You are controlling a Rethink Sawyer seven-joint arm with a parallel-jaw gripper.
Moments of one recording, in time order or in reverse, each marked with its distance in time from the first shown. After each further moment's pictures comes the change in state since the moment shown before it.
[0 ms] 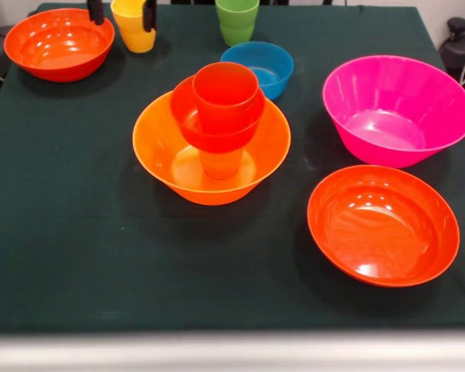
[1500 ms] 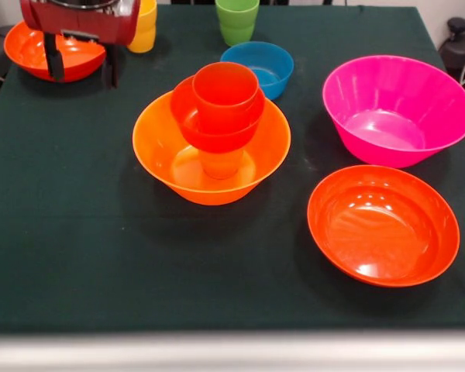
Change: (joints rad) arm -0.066 0.051 0.052 0.000 -0.041 -0.246 0.000
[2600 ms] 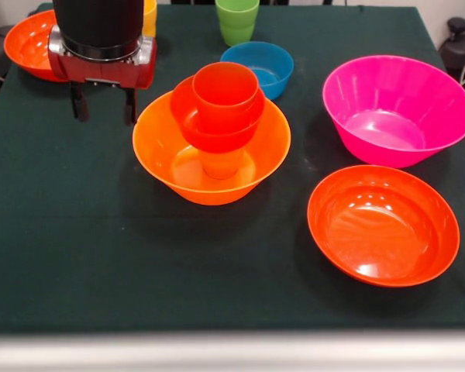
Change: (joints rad) arm -0.017 0.070 0.036 0.010 -0.001 -0.076 0.000
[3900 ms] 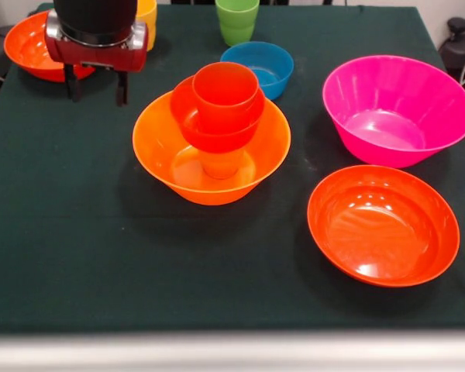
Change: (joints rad) arm -0.028 -0.046 0.006 0.094 -0.079 0.000 0.000
